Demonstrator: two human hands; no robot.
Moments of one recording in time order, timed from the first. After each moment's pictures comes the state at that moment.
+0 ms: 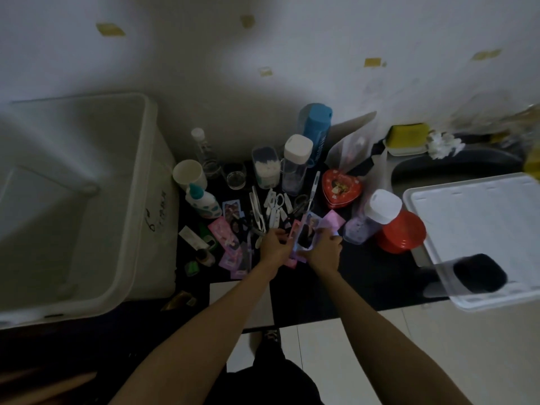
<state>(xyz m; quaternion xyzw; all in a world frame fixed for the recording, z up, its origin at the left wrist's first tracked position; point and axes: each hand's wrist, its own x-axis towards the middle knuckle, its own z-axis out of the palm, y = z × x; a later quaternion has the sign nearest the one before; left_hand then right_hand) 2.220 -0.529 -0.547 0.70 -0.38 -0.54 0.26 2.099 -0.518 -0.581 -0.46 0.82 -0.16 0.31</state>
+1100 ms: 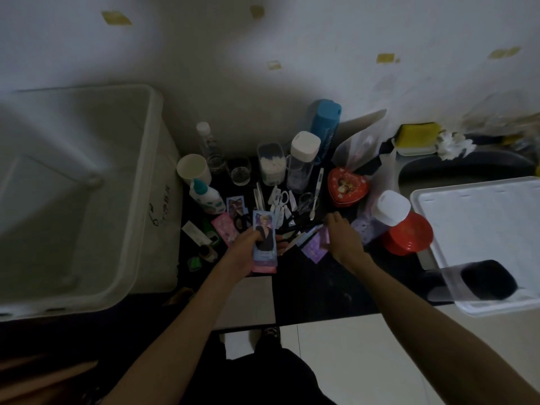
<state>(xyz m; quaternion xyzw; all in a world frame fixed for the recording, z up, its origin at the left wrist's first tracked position) 2.292 -0.521 -0.523 0.52 -0.18 -0.75 0.36 2.043 -0.552 -0.569 -0.71 0.67 0.00 0.20</state>
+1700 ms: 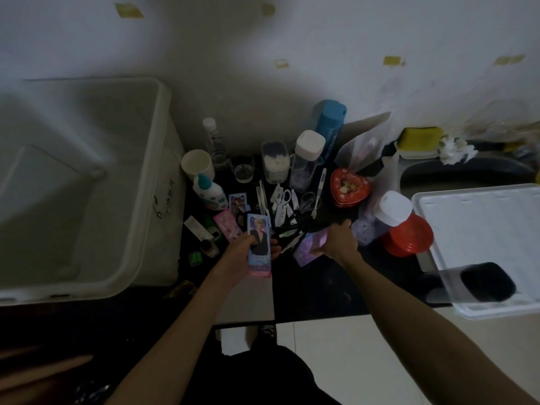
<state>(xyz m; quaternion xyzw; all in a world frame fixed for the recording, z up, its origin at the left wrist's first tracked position) 2.305 -0.500 -0.524 0.54 -0.17 -0.74 0.36 2.061 -0.547 -0.561 -0.61 0.75 0.08 0.25</state>
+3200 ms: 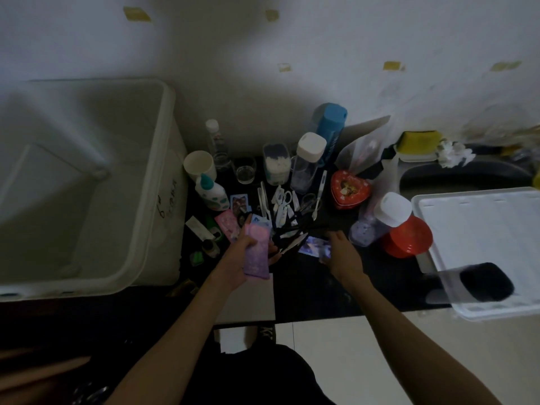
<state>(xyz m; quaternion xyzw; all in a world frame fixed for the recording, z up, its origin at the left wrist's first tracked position) 2.309 -0.489 -0.510 0.52 -0.07 -0.75 0.39 2.050 -0.509 -0.574 -0.66 0.71 -0.04 0.26</state>
